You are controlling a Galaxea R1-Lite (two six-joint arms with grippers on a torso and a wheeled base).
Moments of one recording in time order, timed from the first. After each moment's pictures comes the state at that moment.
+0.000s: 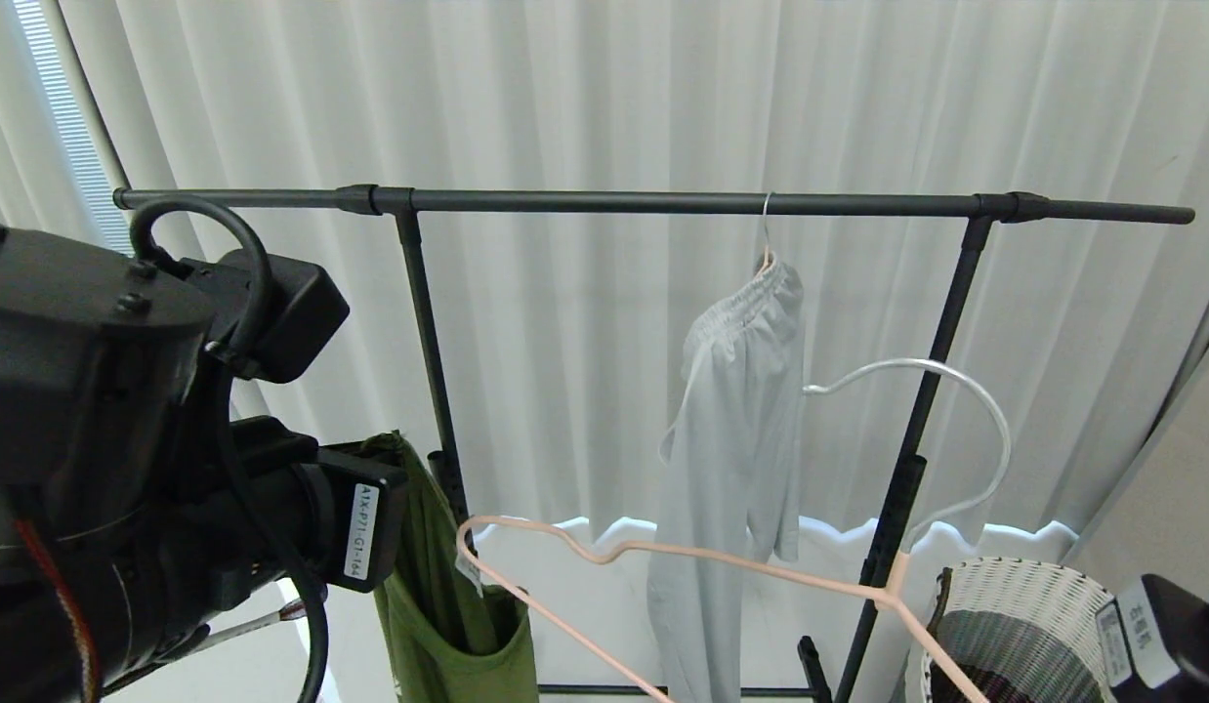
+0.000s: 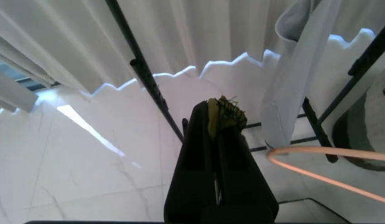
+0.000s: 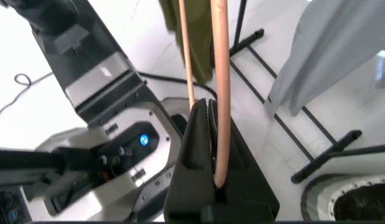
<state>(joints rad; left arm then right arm) -0.85 1.30 -0.96 0.27 0.61 -0.18 1.30 1.13 -0.66 0.15 -0.12 0.34</state>
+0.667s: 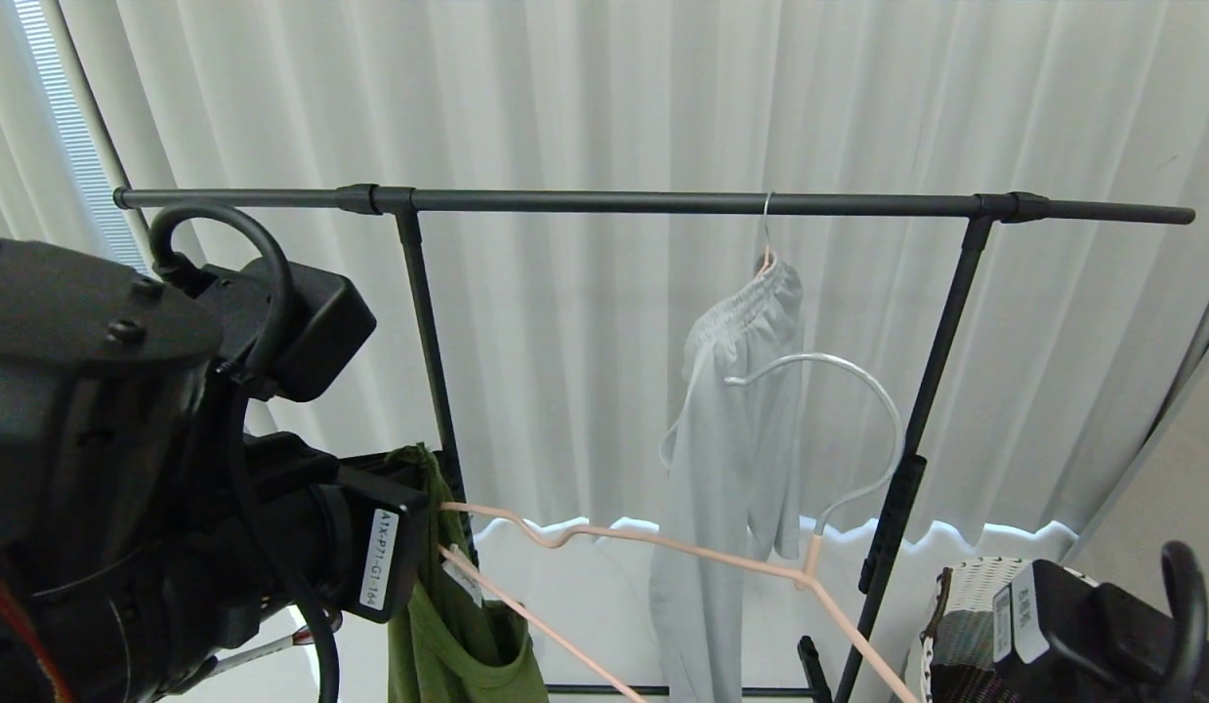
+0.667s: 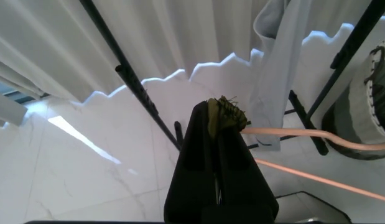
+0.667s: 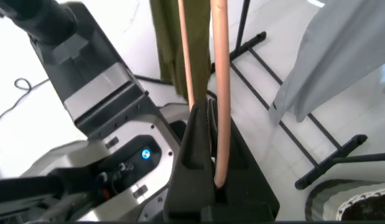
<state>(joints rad) -0.92 1.30 -0.96 0.27 0.62 -0.18 1.29 1.24 -0.67 0.04 -0.11 0.34</state>
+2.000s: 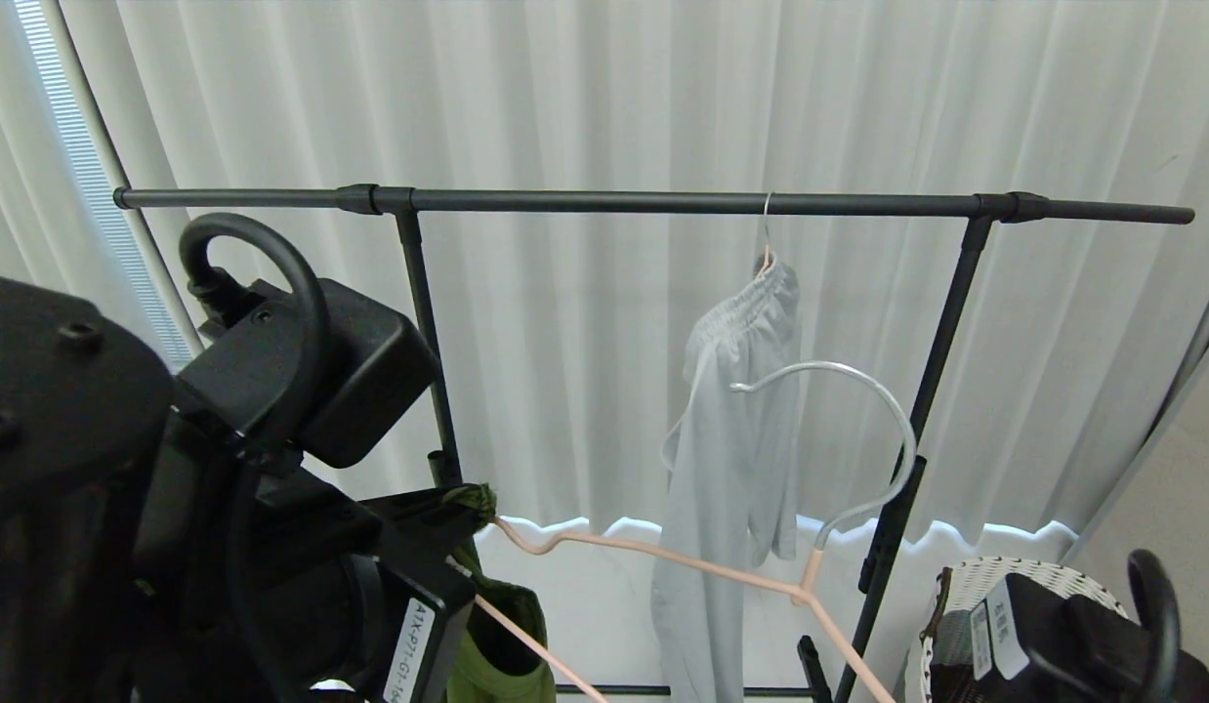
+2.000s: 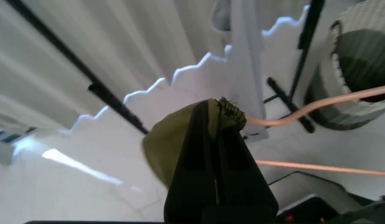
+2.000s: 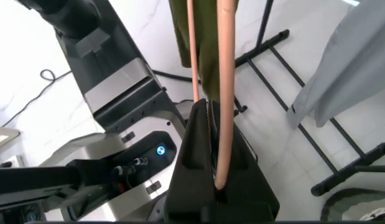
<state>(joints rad) -1.08 1.30 -0.97 0.25 0.58 -0.11 1.27 1.25 -0.65 0.00 0.00 0.34</state>
